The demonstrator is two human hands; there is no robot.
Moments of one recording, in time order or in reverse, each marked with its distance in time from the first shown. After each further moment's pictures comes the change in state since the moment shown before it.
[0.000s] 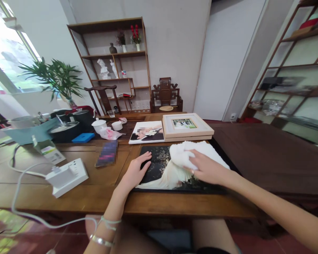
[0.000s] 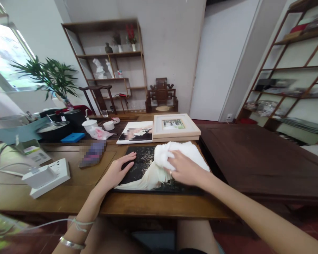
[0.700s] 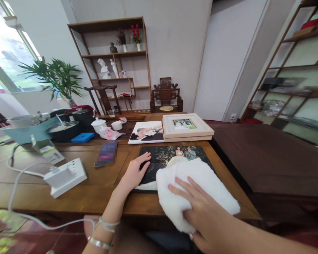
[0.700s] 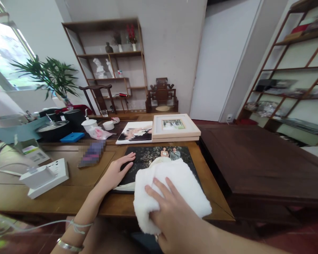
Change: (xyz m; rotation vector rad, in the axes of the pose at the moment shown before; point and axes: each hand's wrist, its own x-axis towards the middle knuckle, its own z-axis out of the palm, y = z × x) left_hand 0.000 0.001 0.002 0.019 -0.004 -0.021; right_hand -0.049 -0.087 0.012 0.071 -0.156 -0.146
